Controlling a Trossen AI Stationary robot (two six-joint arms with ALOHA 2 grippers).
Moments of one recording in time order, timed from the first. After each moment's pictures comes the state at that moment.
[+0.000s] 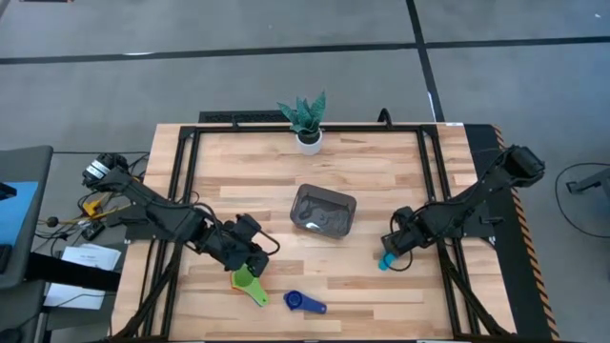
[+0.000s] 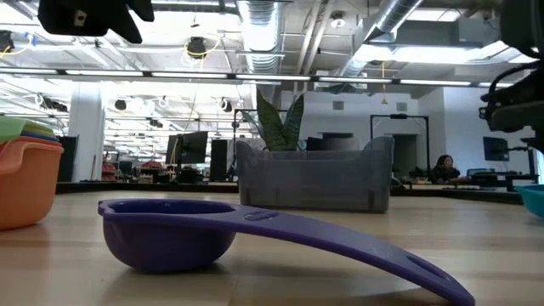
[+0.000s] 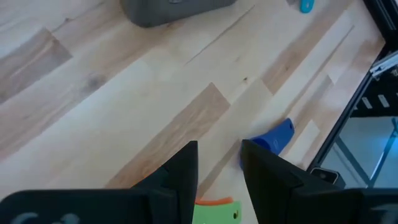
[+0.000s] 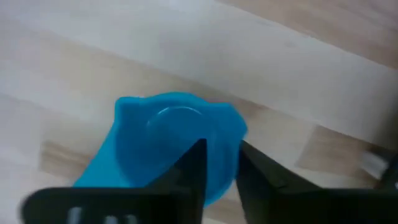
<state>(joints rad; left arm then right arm) -0.53 1.37 1.12 -0.64 -0.36 -1.31 0.50 1.26 0.58 -0.87 0.07 1.75</state>
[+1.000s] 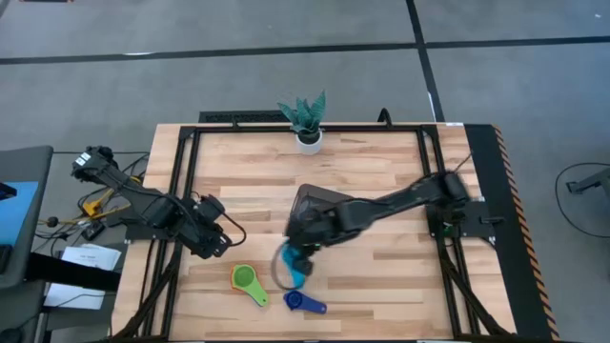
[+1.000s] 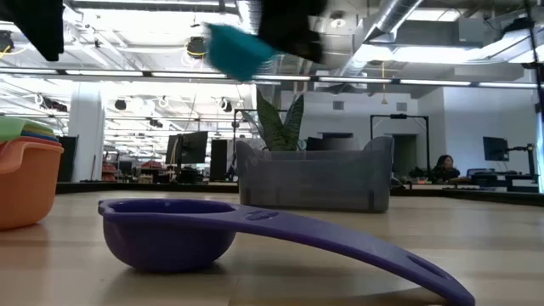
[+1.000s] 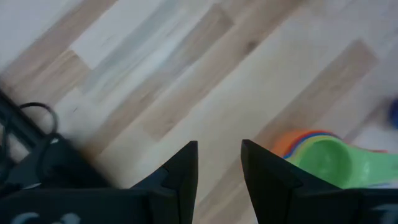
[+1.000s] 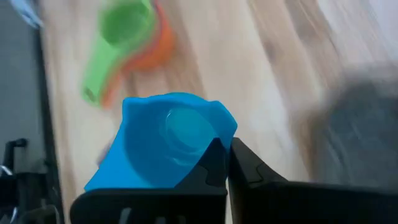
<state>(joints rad) -0.56 1.17 1.12 -1.26 -0.35 -1.35 0.26 1.97 1.72 -0.70 0.08 0.55</state>
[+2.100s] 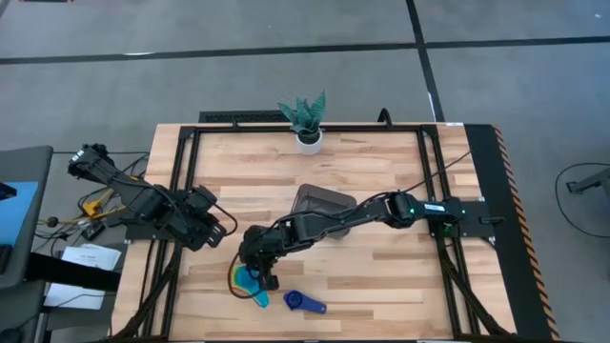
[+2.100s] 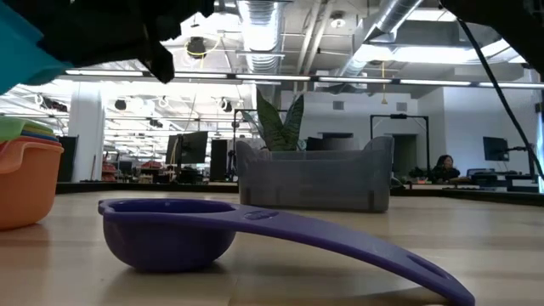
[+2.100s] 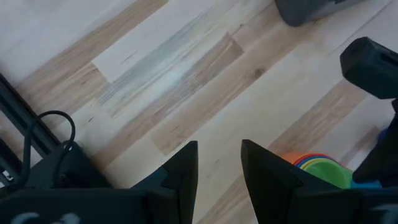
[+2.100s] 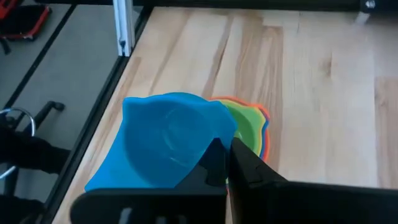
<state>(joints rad) -0.56 1.08 1.12 -1.30 -0.43 -1.40 0.23 2.48 2.33 -0.56 -0.18 0.11</state>
